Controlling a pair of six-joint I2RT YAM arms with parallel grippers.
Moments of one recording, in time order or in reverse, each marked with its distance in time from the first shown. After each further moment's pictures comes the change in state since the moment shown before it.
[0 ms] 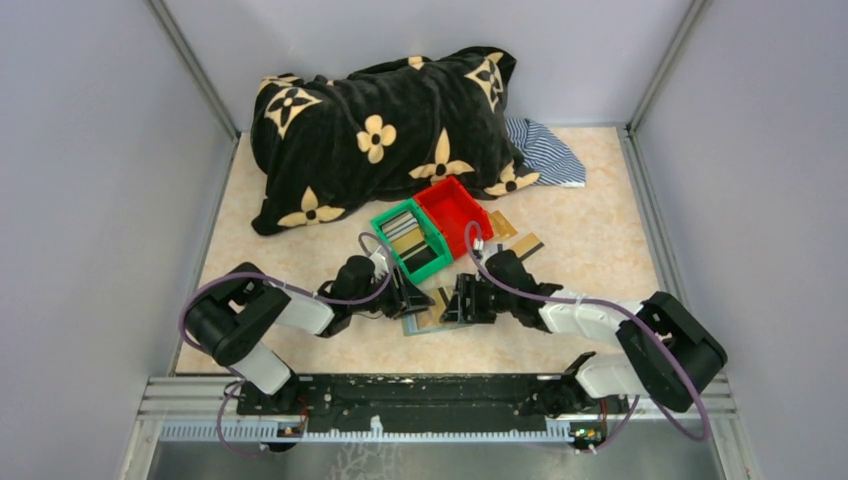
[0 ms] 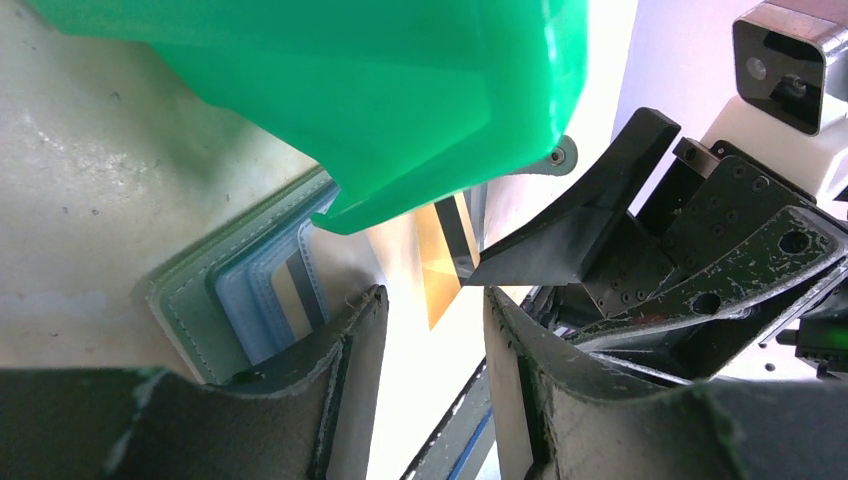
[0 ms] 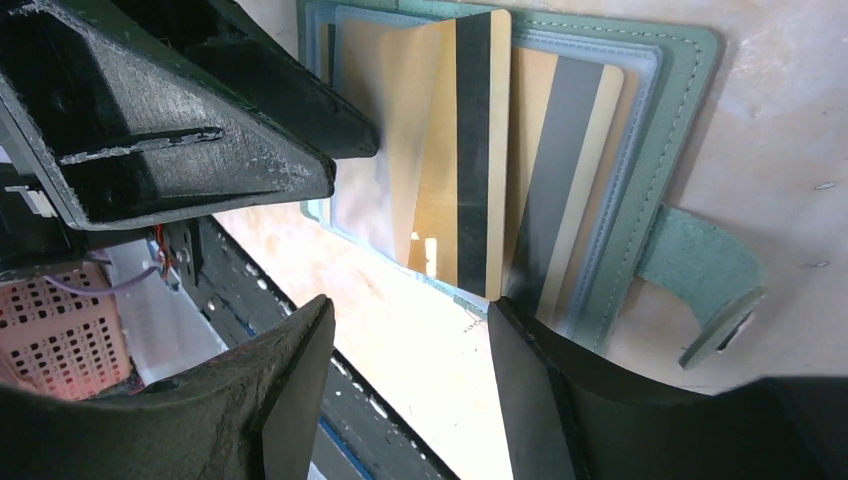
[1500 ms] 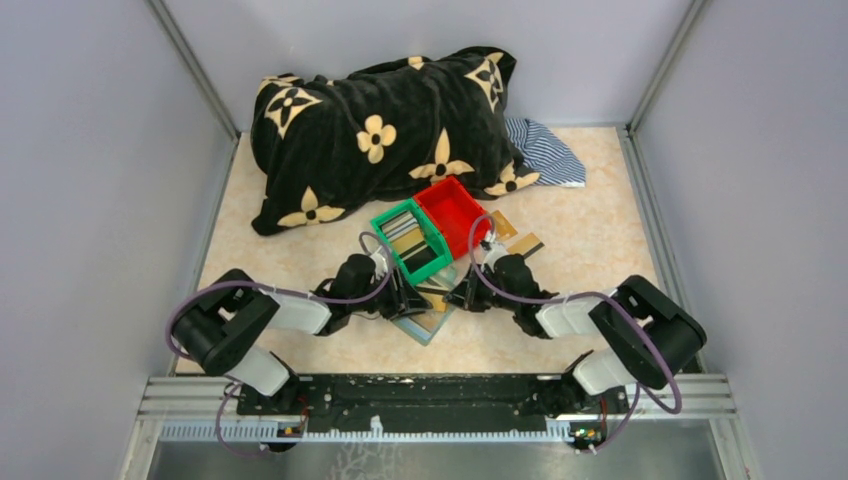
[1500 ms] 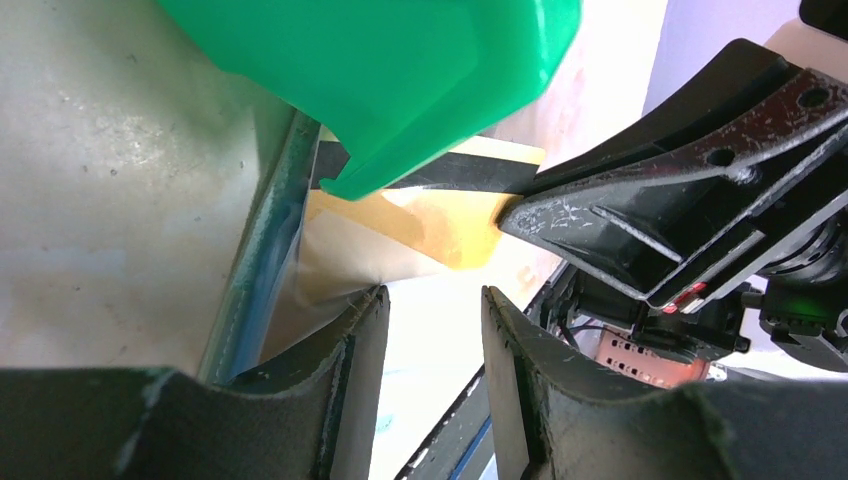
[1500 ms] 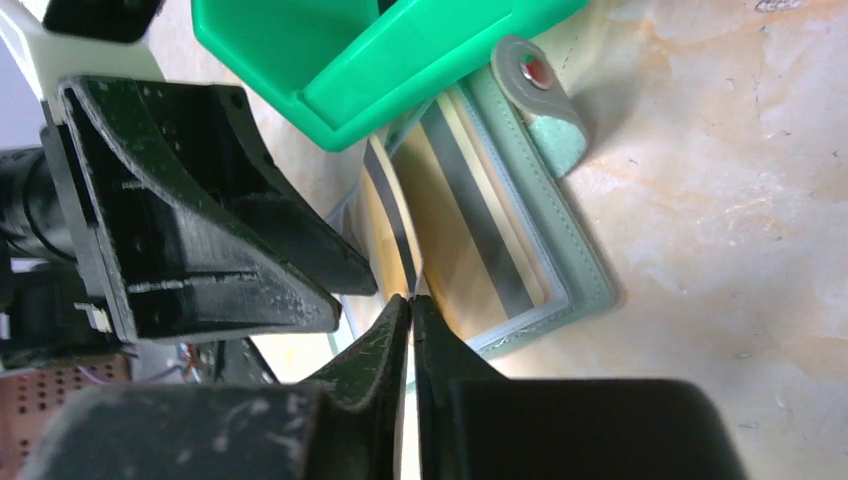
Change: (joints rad) left arm -0.002 -0.060 0.018 -0.134 0.002 0.048; right arm -0.031 0.122 -0.118 0.506 0.084 0.064
